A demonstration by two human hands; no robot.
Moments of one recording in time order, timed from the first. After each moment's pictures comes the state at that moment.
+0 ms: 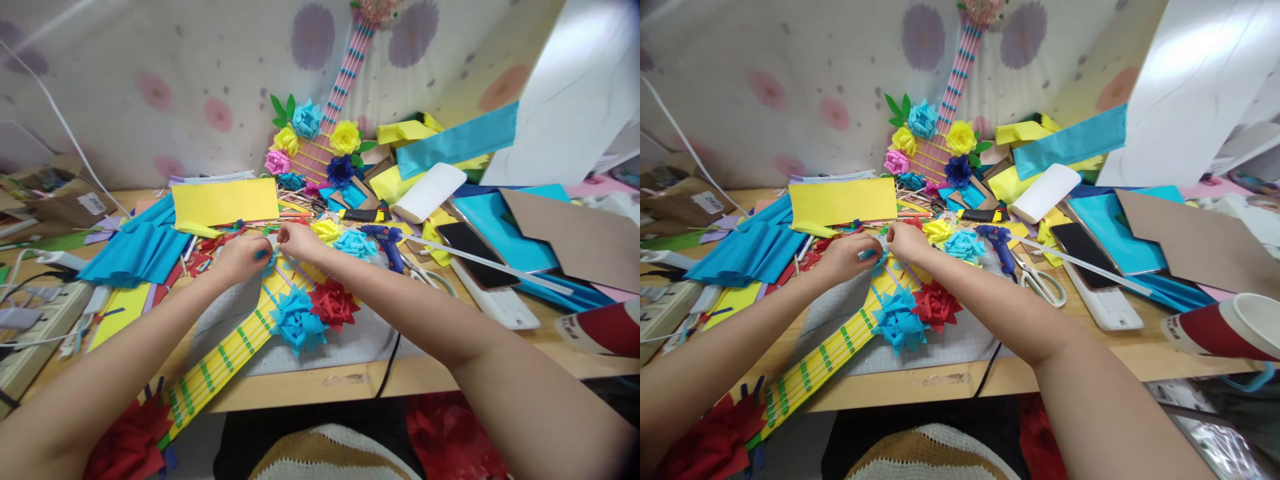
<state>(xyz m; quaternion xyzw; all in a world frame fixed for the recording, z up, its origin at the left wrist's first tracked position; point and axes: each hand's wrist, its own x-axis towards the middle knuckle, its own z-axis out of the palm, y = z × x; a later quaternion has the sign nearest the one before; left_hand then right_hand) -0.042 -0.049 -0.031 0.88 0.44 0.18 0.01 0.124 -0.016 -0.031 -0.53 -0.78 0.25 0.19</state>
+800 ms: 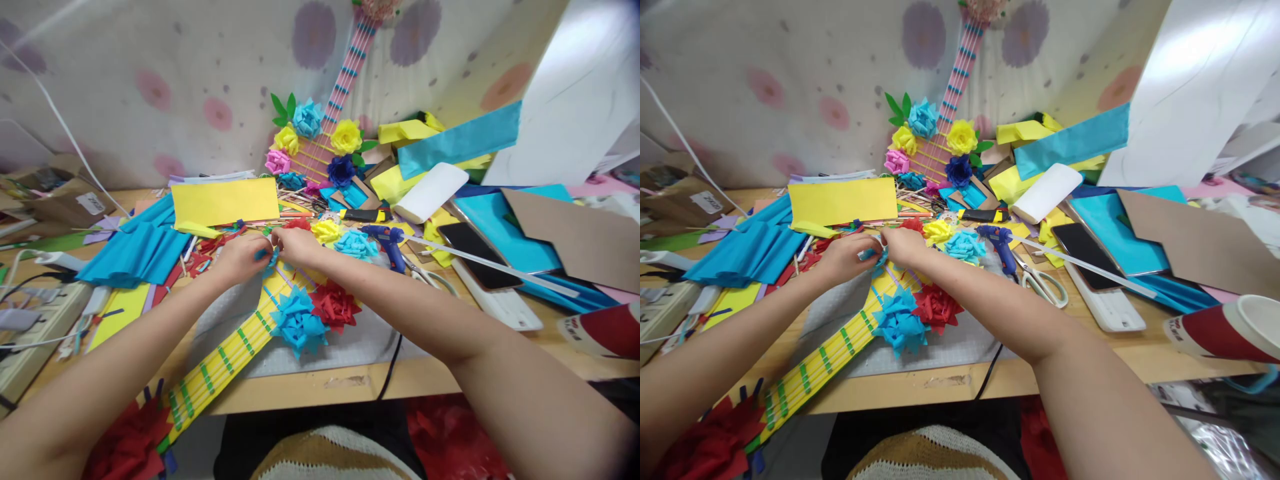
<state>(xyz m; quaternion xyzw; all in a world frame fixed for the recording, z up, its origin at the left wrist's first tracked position) -0.045 -0.046 -0.032 0.88 0.44 0.18 0.02 0.123 -0.021 -0.029 -0.48 -0.86 0.14 0.10</state>
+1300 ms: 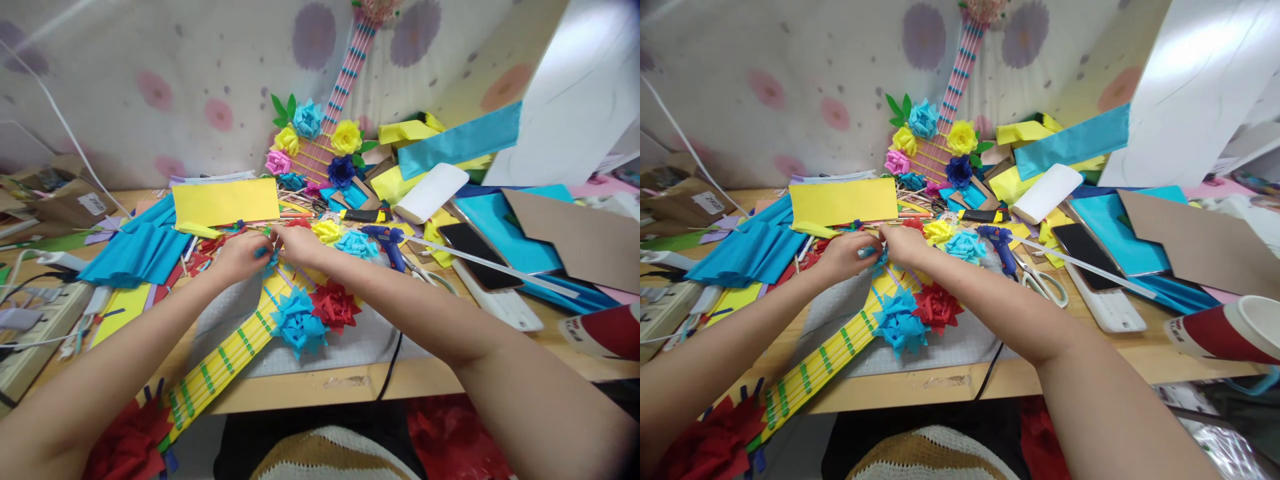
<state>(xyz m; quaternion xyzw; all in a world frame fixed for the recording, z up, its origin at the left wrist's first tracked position) -0.043 -0.045 -0.028 0.87 0.45 0.18 0.02 0.125 -0.021 -0.022 -0.45 -0.87 0.16 0.14</state>
